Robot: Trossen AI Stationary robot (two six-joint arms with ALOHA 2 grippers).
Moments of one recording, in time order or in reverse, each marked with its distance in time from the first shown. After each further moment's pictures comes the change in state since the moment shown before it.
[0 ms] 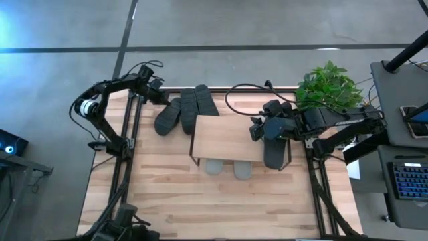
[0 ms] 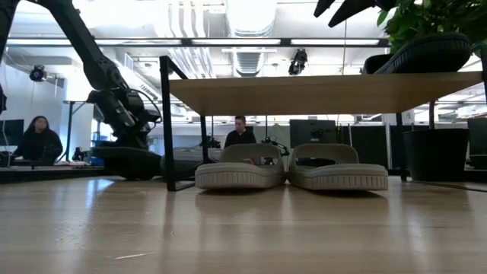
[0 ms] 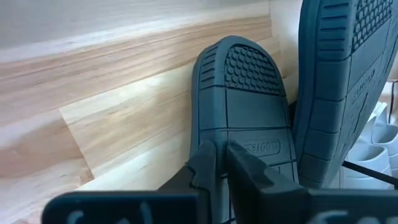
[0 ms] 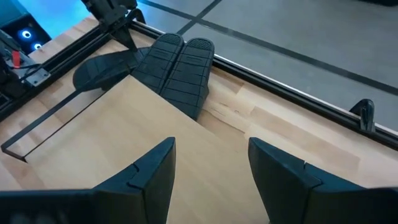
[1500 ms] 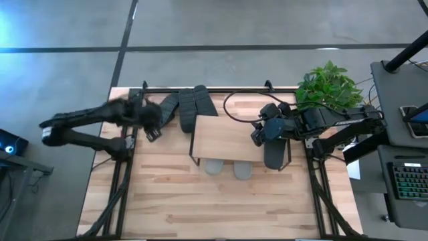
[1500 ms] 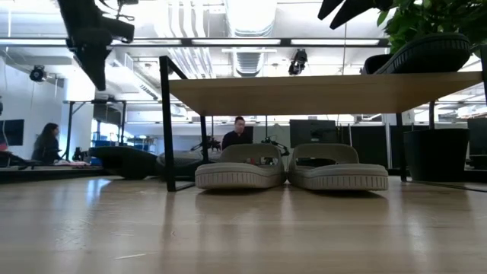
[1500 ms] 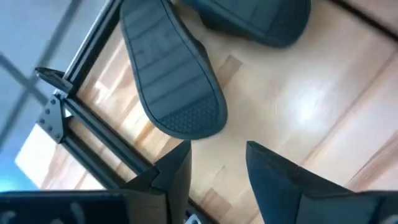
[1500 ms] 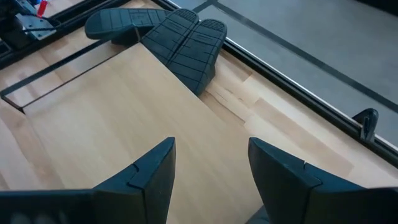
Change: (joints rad) left arm -1.001 -0.627 0.132 -0.759 -0.963 -0.183; right arm 0.000 0.000 0.000 -0.028 -0.086 -0.139
